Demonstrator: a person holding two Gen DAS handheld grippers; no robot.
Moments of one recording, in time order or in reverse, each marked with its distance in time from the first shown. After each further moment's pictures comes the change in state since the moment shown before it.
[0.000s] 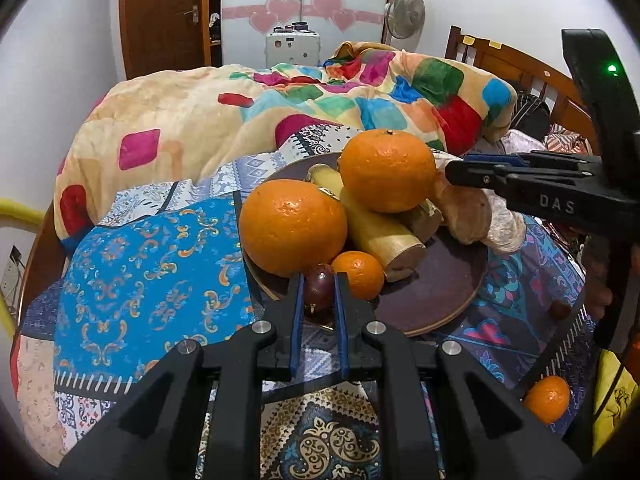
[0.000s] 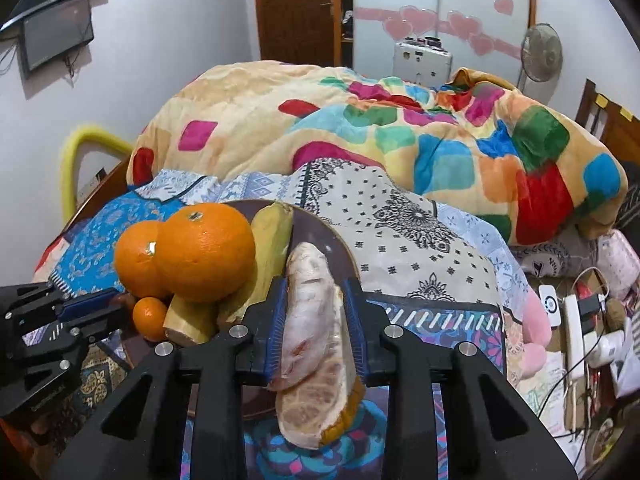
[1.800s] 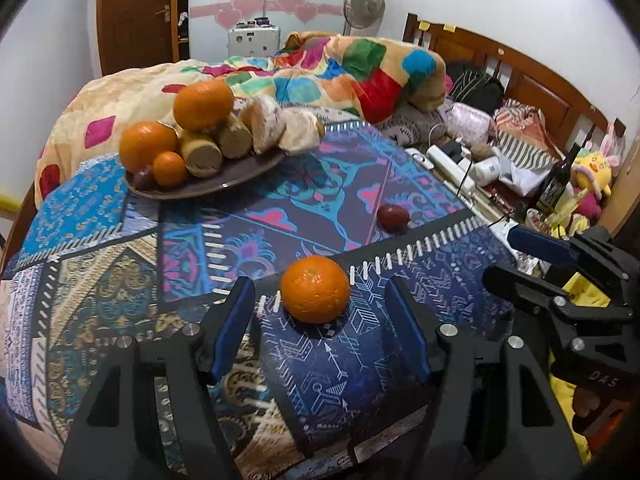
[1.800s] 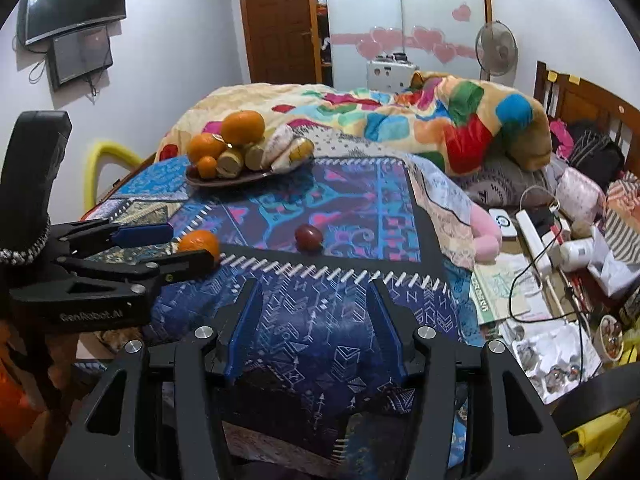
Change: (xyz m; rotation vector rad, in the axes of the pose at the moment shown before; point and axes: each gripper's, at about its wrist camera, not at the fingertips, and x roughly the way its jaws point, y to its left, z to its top) left arm -0.055 -0.147 -0.080 0.032 0.032 -0.077; right arm -0.138 -0.027 -0.179 0.083 -0.123 -0.009
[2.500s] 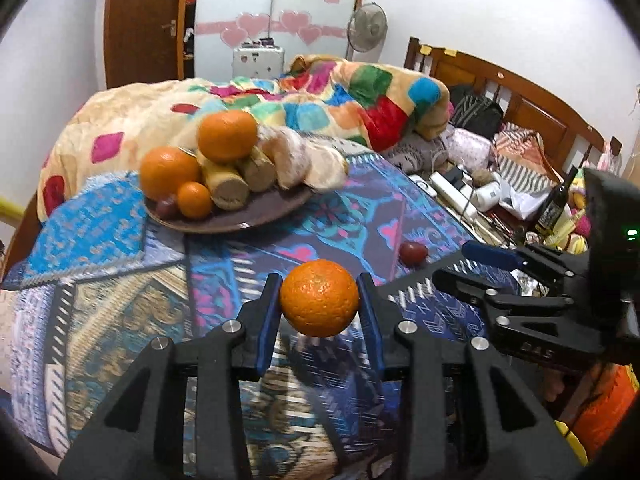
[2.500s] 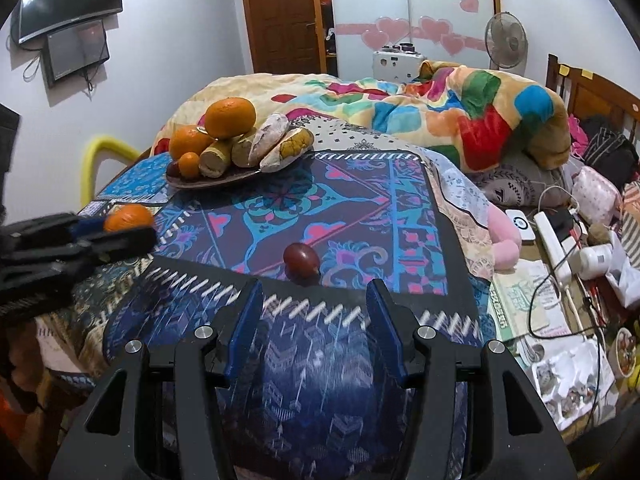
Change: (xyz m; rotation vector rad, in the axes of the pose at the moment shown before) left arm -0.020 0.031 0.015 -0.023 -0.103 -0.007; right arm 0.048 -0.002 0.018 -0.010 0.029 0.022
